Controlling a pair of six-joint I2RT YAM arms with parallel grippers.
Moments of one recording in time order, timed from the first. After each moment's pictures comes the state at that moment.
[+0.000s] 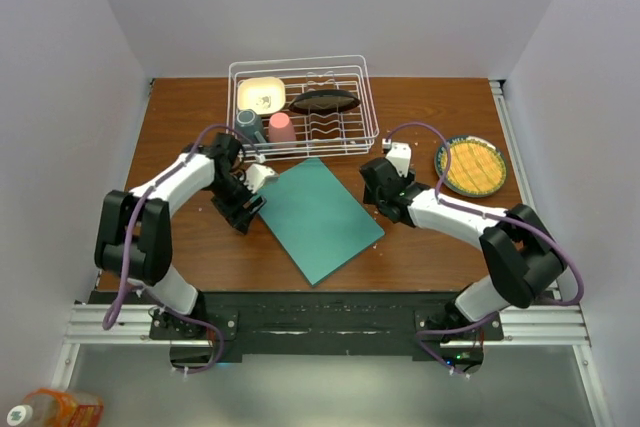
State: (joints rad) left arm -0.21 1.60 1.05 -0.95 0.29 0.60; right arm 0.66 1.52 0.84 -0.23 0.60 0.62
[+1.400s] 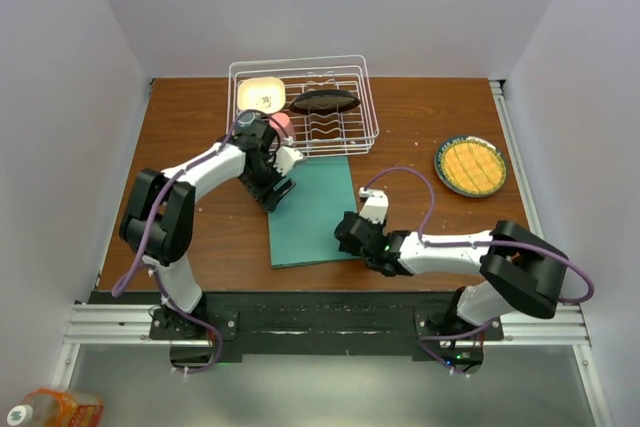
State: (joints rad) left arm -0.40 1.80 1.21 -0.72 0.14 0.45; right arm 1.01 1.47 0.60 -0.10 0.59 0.95
